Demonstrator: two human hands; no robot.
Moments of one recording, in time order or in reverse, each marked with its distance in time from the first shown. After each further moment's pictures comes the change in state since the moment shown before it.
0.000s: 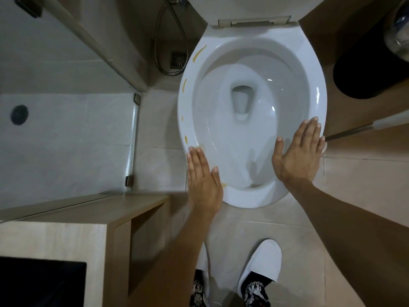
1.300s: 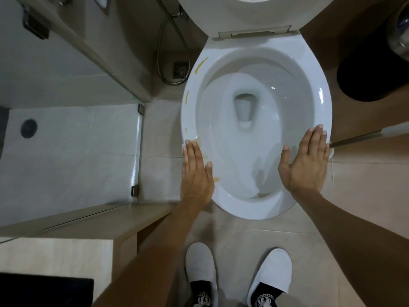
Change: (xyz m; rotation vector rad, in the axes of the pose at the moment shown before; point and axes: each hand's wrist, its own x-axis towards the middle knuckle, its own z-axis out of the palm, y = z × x) left_hand 0.050 -0.022 -0.026 -0.015 -0.072 0.154; right_hand 0.002 0.001 0.002 0.065 0.047 -0.006
